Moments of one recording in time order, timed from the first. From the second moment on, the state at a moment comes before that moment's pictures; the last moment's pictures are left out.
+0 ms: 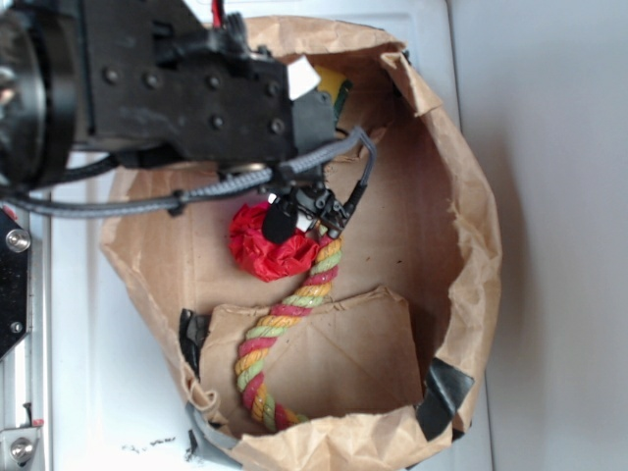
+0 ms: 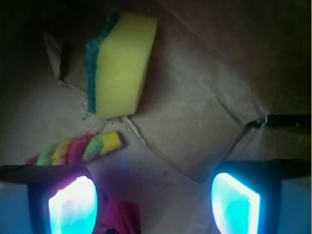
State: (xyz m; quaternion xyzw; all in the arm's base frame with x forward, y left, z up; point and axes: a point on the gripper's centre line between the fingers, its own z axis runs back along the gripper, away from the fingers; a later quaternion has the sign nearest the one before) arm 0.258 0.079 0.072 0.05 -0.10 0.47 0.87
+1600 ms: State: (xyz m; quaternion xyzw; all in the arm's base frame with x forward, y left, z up) arm 0.273 0.090 0.051 0.07 -0.14 0.45 0.88
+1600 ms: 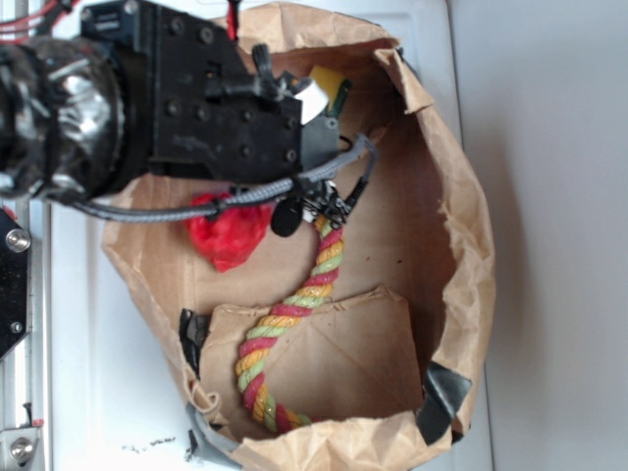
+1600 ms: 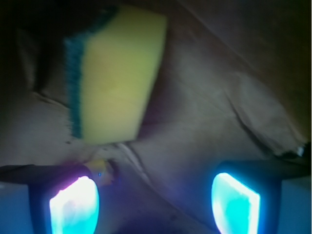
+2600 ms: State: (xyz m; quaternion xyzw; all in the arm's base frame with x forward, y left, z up) arm 0.306 0.121 0.034 0.12 -0.15 0.50 0.84
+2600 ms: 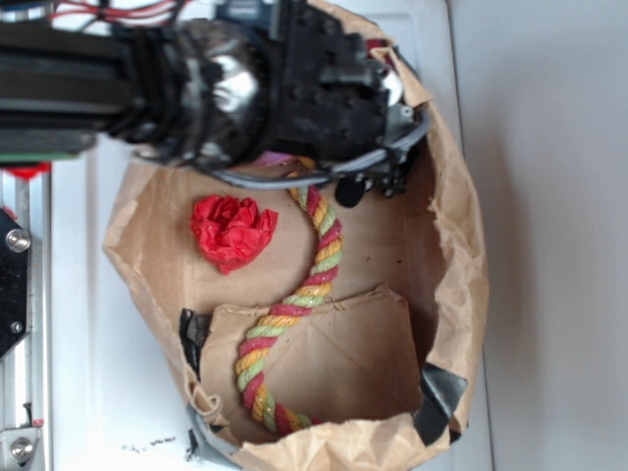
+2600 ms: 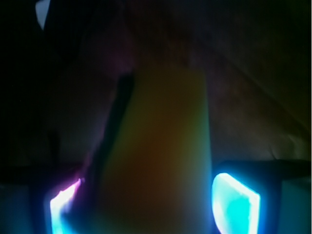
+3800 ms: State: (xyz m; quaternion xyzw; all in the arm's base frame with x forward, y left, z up) arm 0.282 0.057 0.106 0.11 -0.23 0.27 0.93
